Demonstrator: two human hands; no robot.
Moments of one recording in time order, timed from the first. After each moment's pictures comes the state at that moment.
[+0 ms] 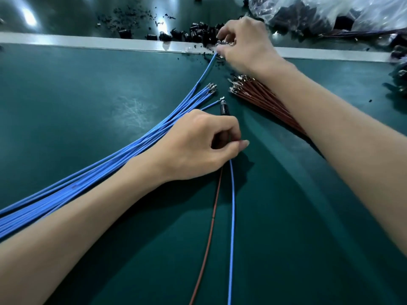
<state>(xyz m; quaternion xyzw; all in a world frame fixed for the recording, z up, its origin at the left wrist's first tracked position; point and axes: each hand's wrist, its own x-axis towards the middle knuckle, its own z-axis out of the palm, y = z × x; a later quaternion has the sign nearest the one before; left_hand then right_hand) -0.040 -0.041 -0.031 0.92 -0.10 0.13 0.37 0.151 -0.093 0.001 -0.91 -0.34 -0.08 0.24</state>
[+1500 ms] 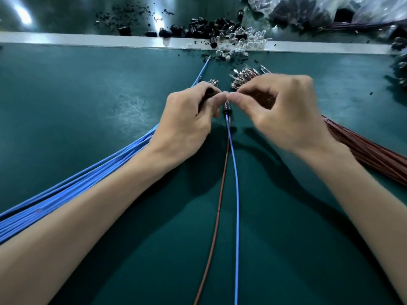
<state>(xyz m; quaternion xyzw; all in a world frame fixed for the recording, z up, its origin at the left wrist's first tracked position) -0.029 -0.028 -0.035 0.86 0.05 0.22 0.46 0.042 -0.174 -0.014 -0.85 -0.36 -0.10 0.36</state>
